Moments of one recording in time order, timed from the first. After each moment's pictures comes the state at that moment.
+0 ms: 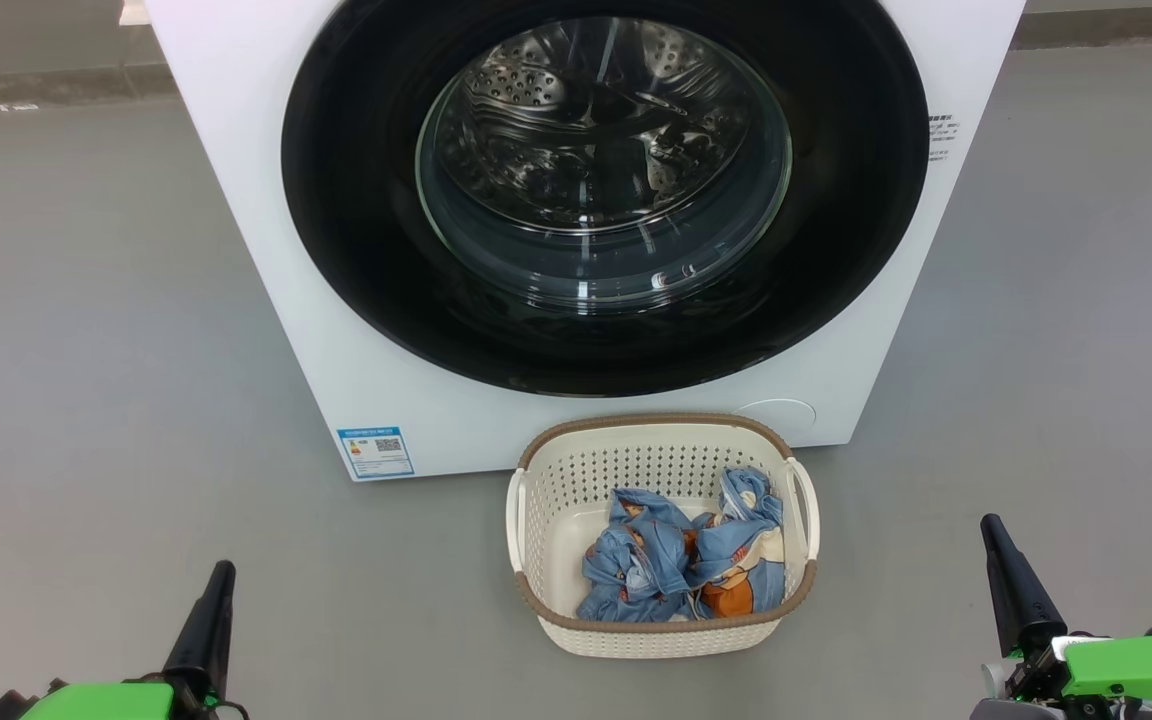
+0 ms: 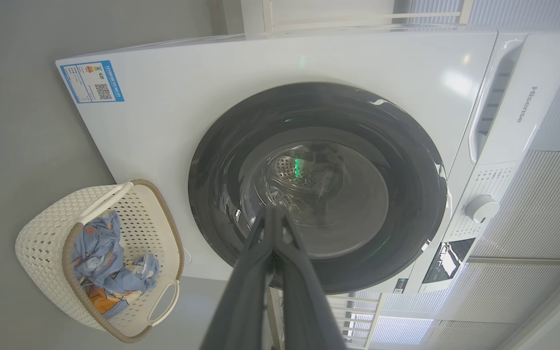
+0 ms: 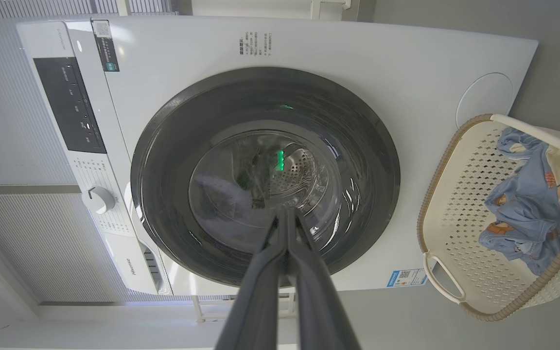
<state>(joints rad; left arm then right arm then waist) -0.07 0.04 0.08 0.26 -1.62 -0.13 0.11 -0.06 -0.05 -0.14 0.27 1.61 0.13 0.11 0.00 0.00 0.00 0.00</state>
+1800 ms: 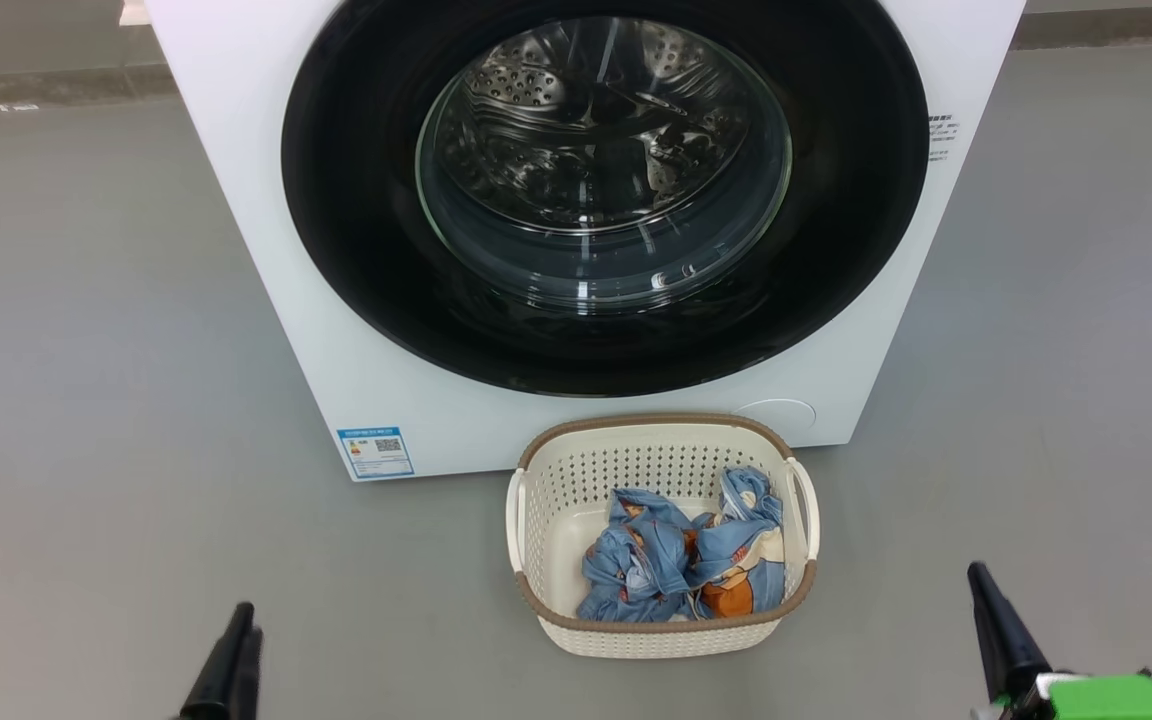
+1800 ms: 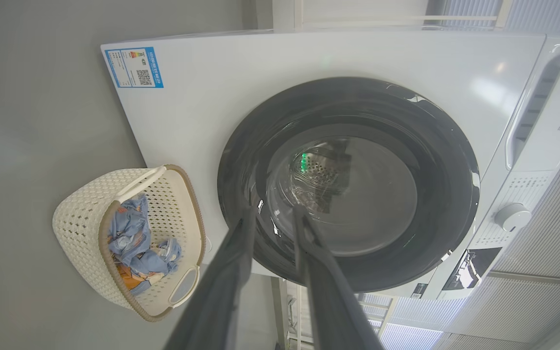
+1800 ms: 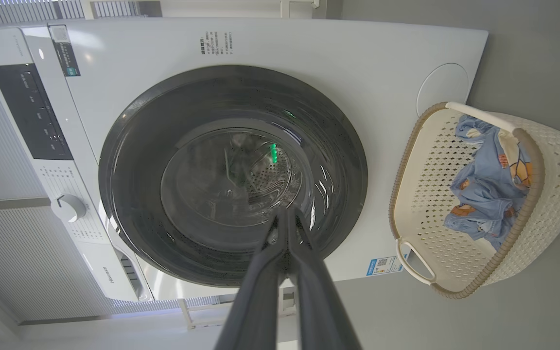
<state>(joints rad) -0.04 0.02 0.08 0.30 -1.62 -0.13 0.11 -0.04 -0.04 -0.14 0.31 1.61 0.13 0.10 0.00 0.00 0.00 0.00</state>
